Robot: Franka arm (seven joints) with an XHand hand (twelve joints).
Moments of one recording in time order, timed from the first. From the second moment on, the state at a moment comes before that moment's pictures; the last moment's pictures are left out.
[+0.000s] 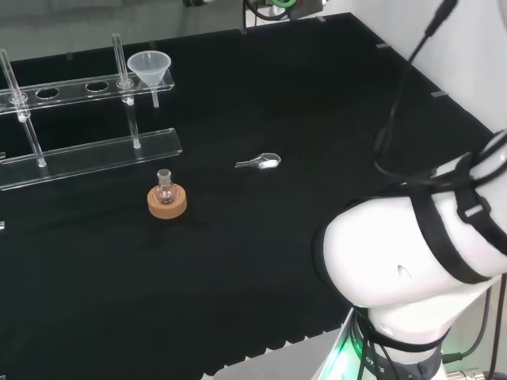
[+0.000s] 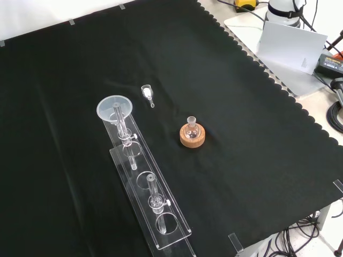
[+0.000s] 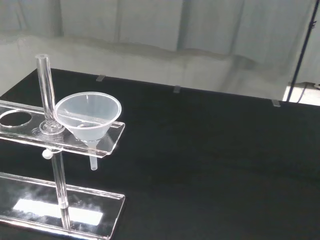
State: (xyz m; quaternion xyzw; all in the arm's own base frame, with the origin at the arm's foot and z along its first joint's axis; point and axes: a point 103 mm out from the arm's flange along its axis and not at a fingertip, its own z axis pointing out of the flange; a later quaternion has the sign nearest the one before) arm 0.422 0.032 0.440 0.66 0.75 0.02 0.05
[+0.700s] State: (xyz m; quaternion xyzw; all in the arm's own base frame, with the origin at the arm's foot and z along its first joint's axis) arm 0.523 0.050 0.388 0.64 0.77 0.03 0.03
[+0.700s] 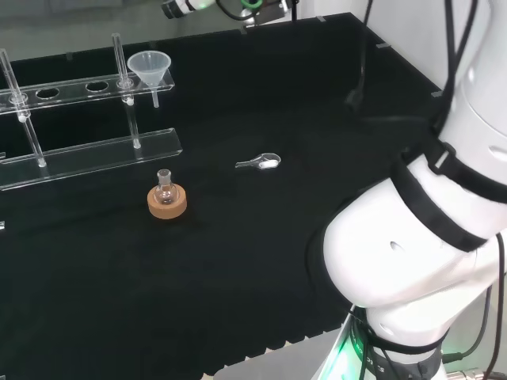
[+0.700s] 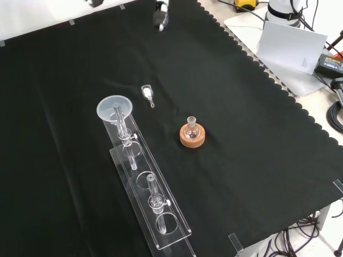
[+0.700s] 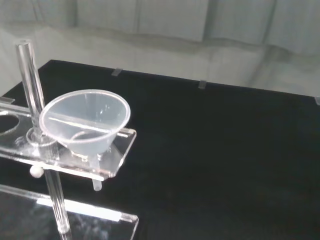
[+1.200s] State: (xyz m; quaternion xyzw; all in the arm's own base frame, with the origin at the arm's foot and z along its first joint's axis) arm 0.566 0.064 0.370 0.64 0.77 0.04 0.03
